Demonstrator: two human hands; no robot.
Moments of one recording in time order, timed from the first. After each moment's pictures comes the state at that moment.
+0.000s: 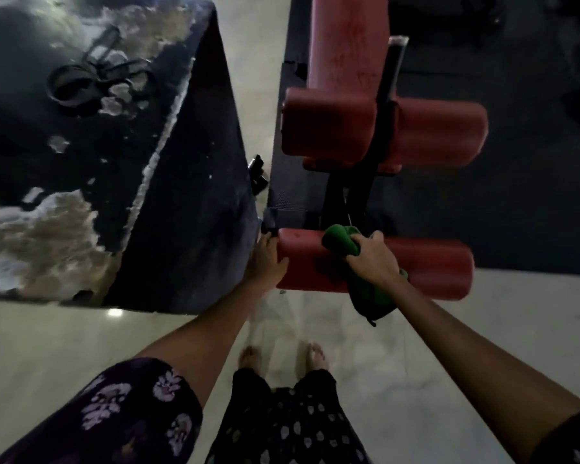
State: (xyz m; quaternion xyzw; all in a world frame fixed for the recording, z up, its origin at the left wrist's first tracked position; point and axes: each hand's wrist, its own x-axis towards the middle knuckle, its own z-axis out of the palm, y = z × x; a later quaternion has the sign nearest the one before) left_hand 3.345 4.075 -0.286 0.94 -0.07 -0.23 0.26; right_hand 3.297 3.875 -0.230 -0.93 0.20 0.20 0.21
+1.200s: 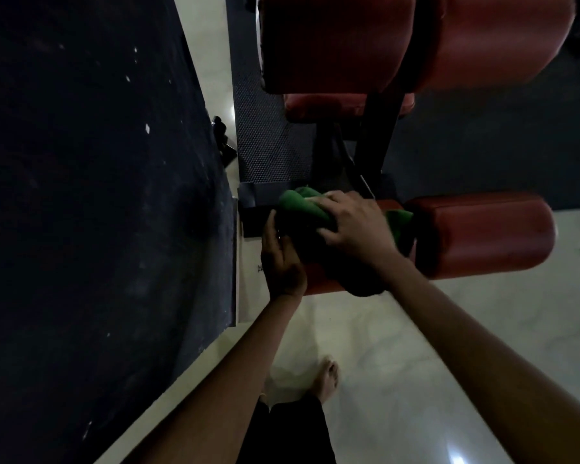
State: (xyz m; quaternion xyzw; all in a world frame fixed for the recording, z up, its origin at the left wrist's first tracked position) left_hand 3.354 4.043 -0.418 0.75 0.07 -0.07 0.65; right_hand 3.360 3.931 -0.334 -0.98 0.08 0.17 0.08
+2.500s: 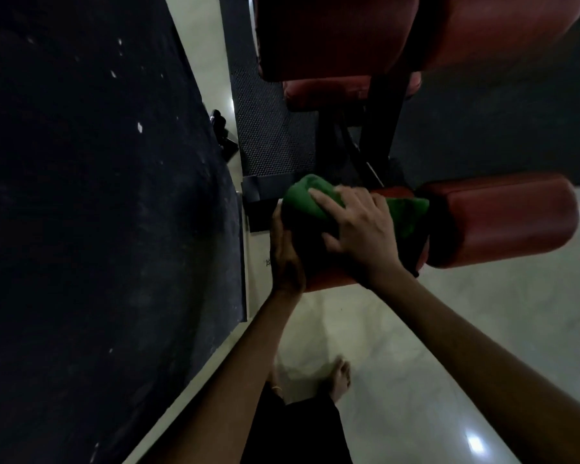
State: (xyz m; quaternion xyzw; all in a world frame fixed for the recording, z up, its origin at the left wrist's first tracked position) left_hand 3.363 4.059 -0.416 0.68 0.04 -0.18 0.71; right_hand 3.342 3.949 -0.352 -1.00 0.06 0.00 0.04
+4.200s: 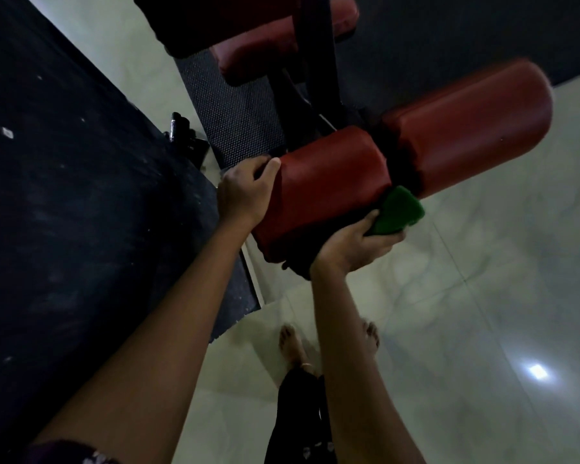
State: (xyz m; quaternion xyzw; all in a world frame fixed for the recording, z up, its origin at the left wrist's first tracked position) left_hand 3.412 4.034 -0.391 0.89 -0.17 -0.20 0.37; right_hand 3.303 3.995 -0.430 -0.32 0.76 -0.39 0.41
